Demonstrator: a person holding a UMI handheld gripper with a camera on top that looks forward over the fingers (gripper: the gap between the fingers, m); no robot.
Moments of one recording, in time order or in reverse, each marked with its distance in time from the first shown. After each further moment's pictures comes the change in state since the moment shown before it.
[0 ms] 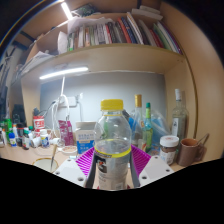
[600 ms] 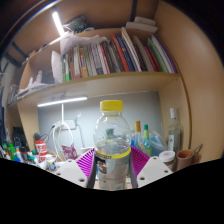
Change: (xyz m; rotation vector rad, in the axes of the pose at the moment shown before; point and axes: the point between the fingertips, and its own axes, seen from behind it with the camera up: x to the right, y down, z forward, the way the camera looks) arm -0.021 -0.104 -0.026 0.121 0.068 0.090
